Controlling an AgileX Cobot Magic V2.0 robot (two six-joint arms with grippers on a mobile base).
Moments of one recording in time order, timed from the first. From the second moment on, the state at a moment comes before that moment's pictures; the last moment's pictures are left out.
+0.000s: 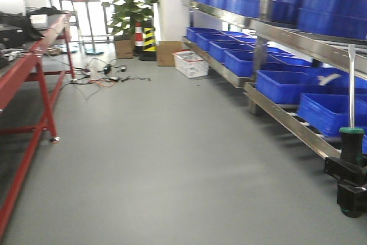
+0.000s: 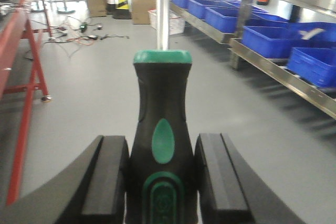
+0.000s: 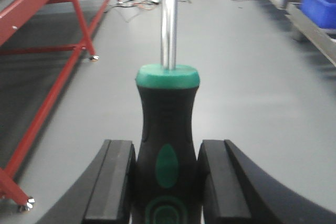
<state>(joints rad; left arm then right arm) -0.05 0.66 -0.87 -0.12 0.52 0.03 0.14 0.88 -0.82 0.34 0.37 -0.26</state>
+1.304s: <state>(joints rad) -0.05 0.66 -0.87 -0.12 0.52 0.03 0.14 0.88 -0.82 0.34 0.37 -0.26</state>
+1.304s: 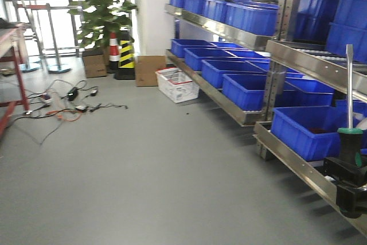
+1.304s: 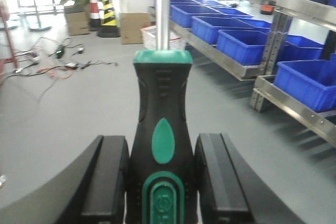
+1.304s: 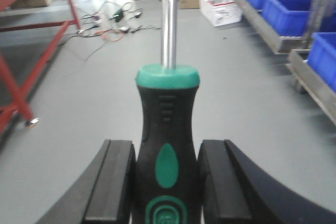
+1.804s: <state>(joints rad) -0.05 0.66 -0.87 -0.12 0.52 0.03 0.14 0.88 -0.82 0.34 0.37 -0.26</state>
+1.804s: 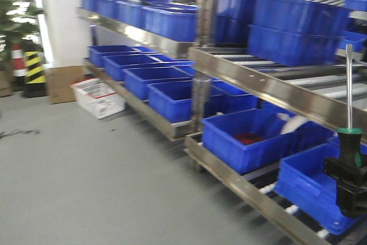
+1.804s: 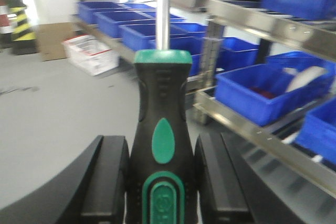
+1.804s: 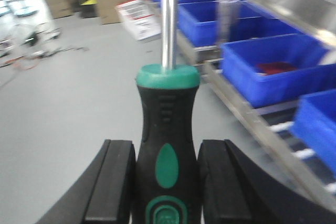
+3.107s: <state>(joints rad) -0.05 0.66 -0.87 -0.12 0.52 0.03 0.14 0.88 -0.82 0.34 0.37 -0.26</state>
